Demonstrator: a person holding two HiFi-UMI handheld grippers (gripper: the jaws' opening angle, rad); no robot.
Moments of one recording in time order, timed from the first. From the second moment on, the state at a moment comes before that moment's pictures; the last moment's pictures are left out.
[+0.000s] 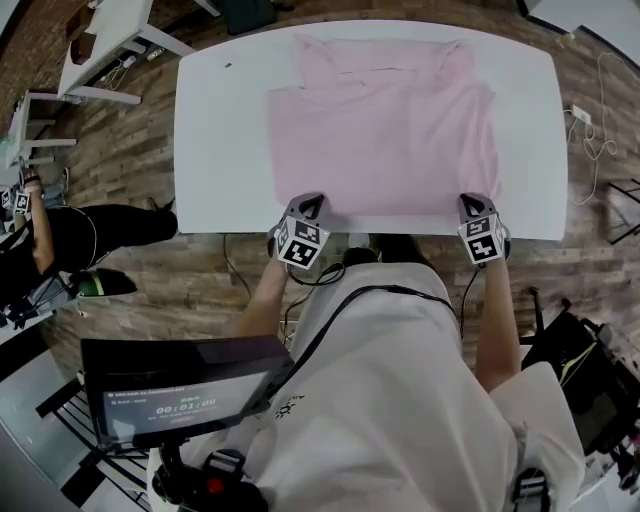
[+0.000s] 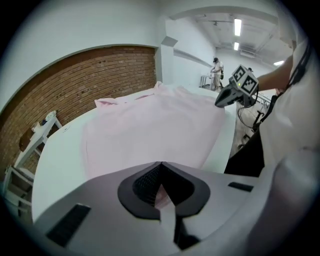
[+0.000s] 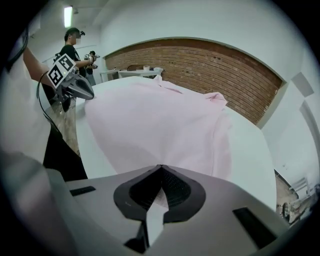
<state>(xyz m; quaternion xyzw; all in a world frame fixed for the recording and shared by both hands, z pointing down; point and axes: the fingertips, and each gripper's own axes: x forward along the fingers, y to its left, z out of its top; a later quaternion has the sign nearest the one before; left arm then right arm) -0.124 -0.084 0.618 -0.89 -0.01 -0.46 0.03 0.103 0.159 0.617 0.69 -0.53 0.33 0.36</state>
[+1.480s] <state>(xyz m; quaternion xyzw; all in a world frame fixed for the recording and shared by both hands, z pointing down) -0.176 -0.059 0.620 -0.83 -0.15 -0.46 0.27 0.031 0.186 0.592 0.60 -0.59 0.23 0.48</state>
